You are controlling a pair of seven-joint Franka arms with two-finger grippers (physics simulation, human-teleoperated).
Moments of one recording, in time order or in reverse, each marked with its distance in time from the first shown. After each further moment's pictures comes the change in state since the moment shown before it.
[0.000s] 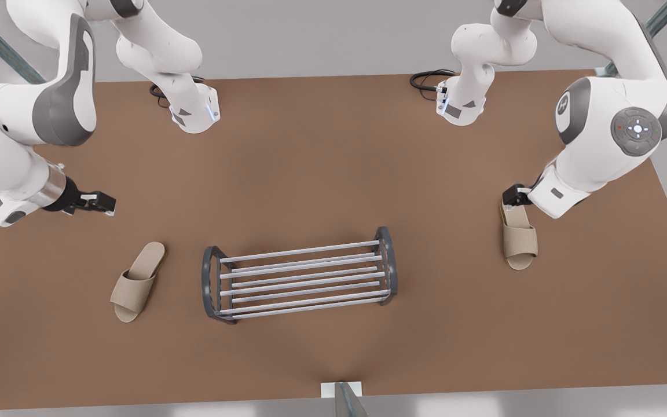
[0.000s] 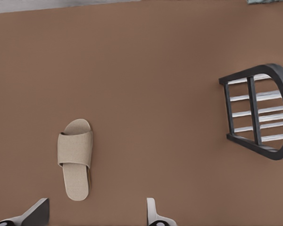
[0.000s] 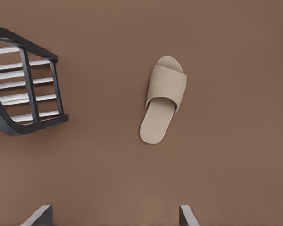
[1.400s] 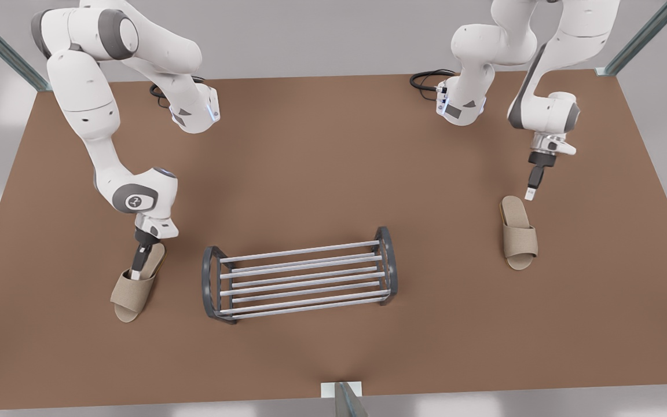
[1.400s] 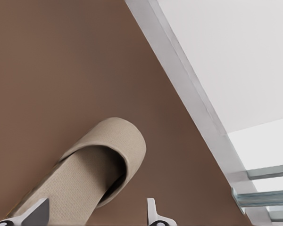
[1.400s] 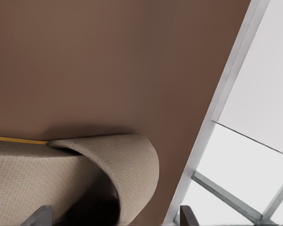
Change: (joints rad) left arm 0.049 -0.219 0.572 -1.426 -2.165 0.850 1.682; right arm -0.052 0.292 -0.026 -0.718 -2.383 1.060 0.580
